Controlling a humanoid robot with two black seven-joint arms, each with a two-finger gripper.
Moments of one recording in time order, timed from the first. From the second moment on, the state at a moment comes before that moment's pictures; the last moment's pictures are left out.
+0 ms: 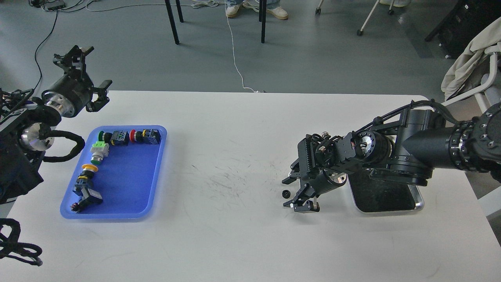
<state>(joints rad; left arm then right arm) -0.91 0.40 -0.53 -0.27 0.08 -0.49 -0.24 1.41 -0.13 -0.82 0.98 -1.74 -0.16 0.49</state>
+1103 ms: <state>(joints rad) -0.91 0.40 -0.53 -0.27 0.08 -0.49 -0.24 1.41 -0.13 -0.83 0.95 -1.75 -0.15 0.49</state>
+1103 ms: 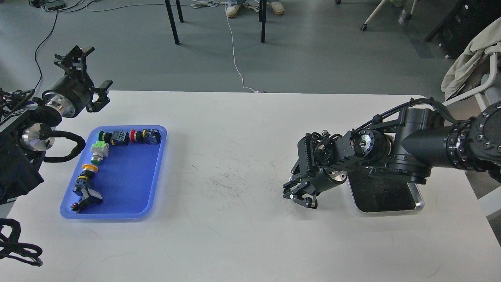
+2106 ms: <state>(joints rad) -0.89 0.39 -0.53 -0.27 0.08 -0.49 -0.23 1.47 -0.48 -0.82 0.90 -1.74 -0.14 0.49</state>
